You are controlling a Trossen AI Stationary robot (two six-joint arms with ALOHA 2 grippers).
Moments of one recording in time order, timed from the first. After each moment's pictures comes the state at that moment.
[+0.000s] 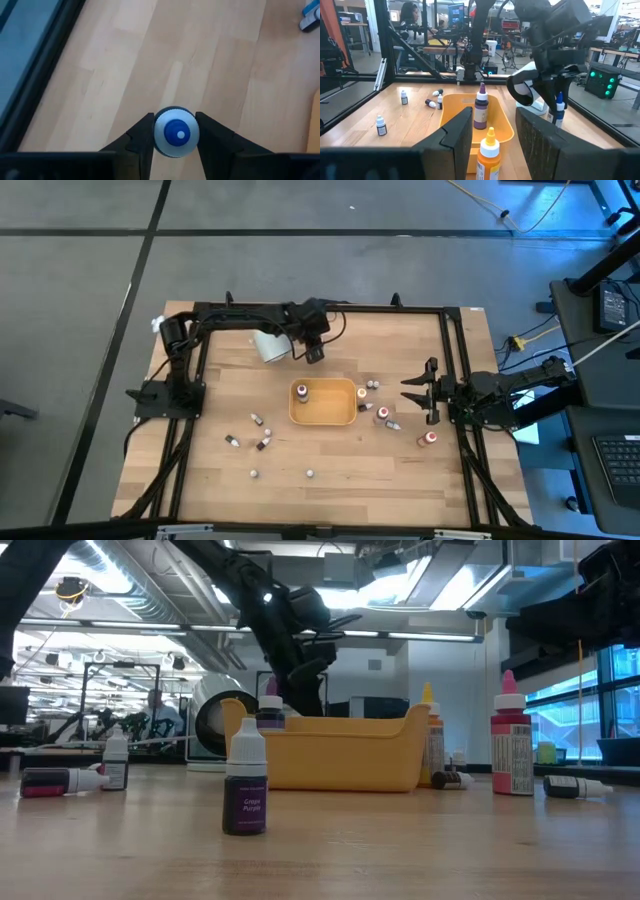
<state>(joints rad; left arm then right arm) 0.44 1.88 1.37 -0.45 0.01 0.13 0.29 0.09 0.01 0.13 0.36 -0.06</state>
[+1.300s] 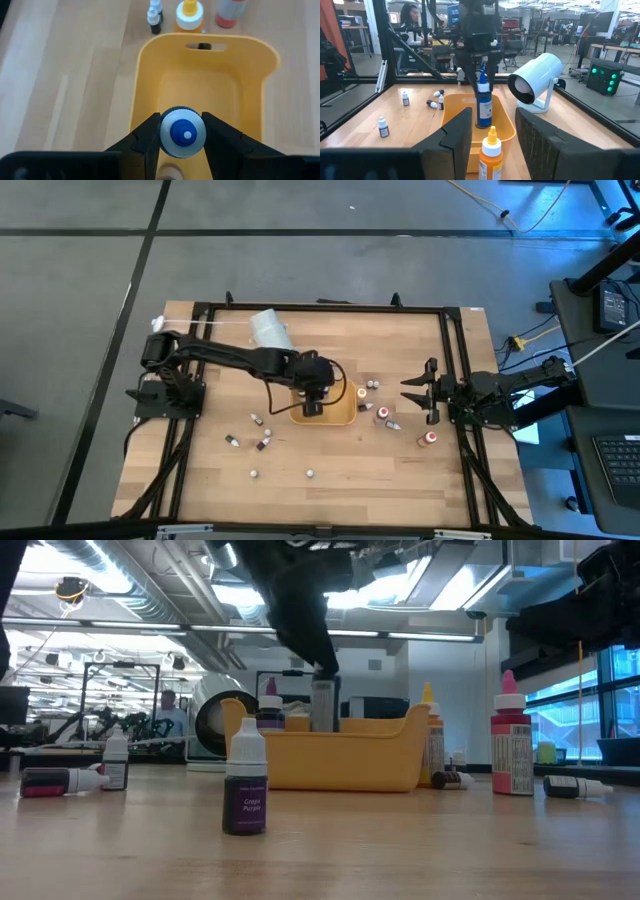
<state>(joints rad) 0.00 1.75 1.37 -0.58 -0.15 -0.09 0.29 0.09 0.01 0.12 0.36 -0.03</state>
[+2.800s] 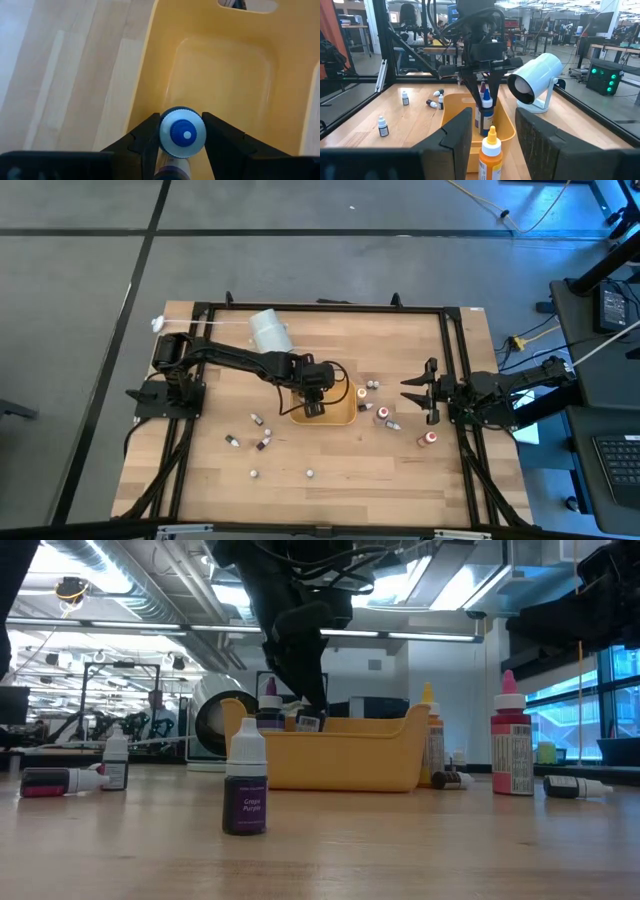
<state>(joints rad) 0.01 1.83 1.37 -0.63 -0.19 -0.20 0.29 0.09 0.01 0.12 0.36 -0.03</state>
